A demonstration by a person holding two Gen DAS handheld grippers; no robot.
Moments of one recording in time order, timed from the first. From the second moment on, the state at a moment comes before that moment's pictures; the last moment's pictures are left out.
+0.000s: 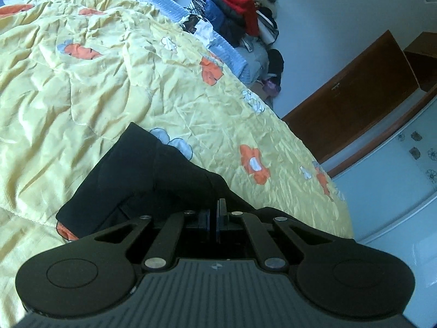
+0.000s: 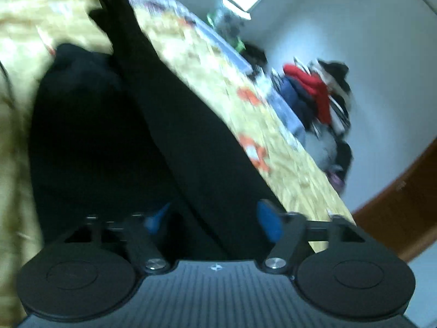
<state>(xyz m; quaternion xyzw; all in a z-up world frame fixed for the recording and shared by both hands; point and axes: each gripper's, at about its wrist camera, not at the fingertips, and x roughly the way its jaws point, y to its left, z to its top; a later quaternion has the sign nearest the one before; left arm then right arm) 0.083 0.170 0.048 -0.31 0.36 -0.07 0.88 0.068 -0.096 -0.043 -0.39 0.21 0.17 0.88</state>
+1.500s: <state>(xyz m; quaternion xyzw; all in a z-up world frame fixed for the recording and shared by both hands) 0.021 0.088 0.055 -0.10 0.42 -0.17 0.89 -0.053 -0.335 -0.002 -0.03 0.30 0.04 0.95</state>
